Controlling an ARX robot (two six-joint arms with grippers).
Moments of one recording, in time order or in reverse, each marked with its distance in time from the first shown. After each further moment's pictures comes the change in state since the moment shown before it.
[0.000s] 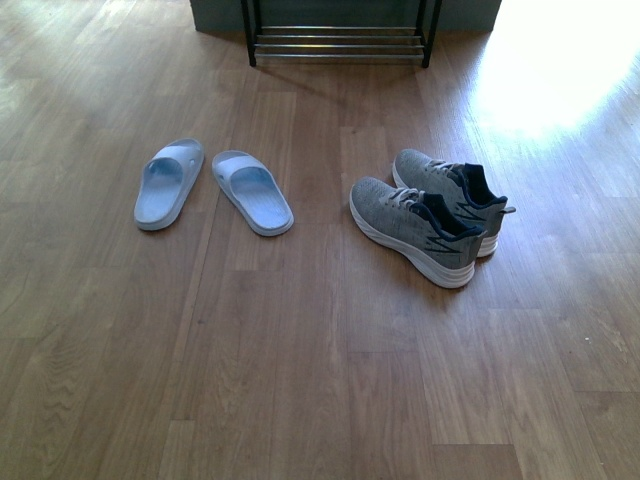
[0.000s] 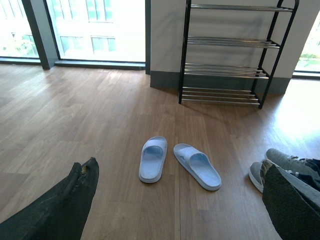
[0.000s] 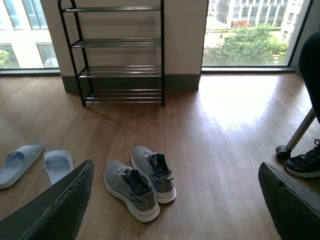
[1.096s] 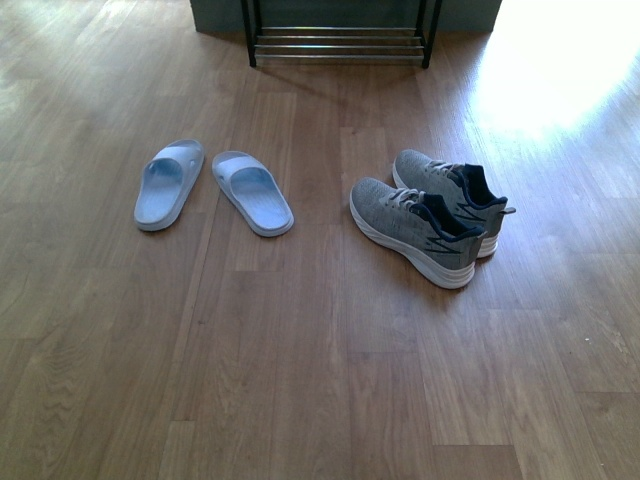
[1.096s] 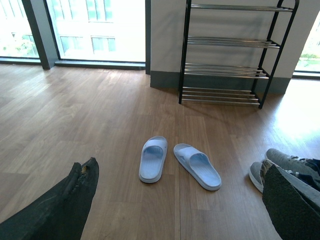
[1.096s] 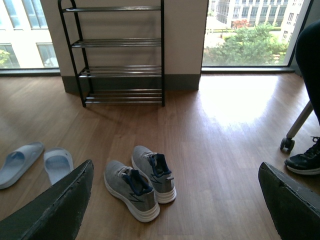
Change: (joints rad) left arm 0.000 0.000 0.000 0.000 0.000 0.000; right arm 0.000 0.000 0.000 0.000 0.000 0.000
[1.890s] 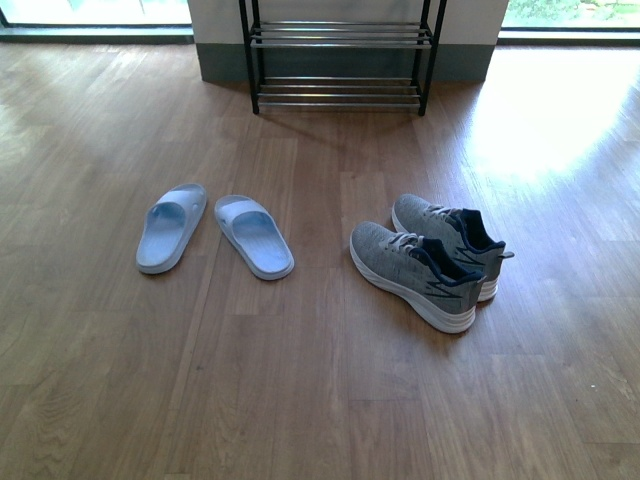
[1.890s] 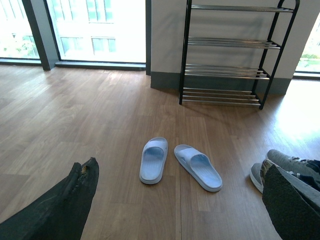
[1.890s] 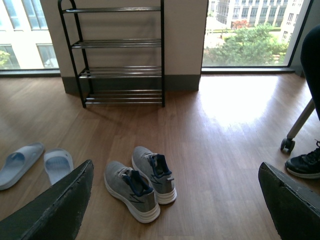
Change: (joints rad) left arm 0.000 0.000 0.000 0.000 0.000 0.000; right arm 0.000 0.000 0.000 0.000 0.000 0.000
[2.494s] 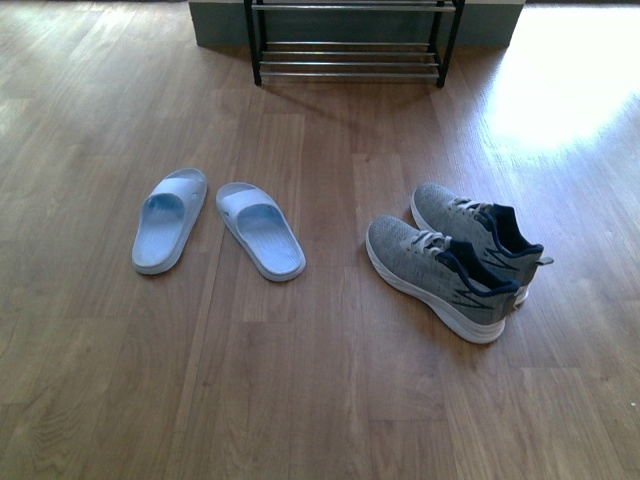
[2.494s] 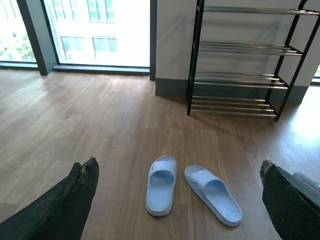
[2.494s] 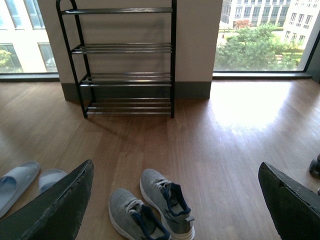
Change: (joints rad) left arm 0.000 0.000 0.000 0.000 -0.001 0.000; right arm 0.000 0.000 0.000 0.000 -0.001 0.000
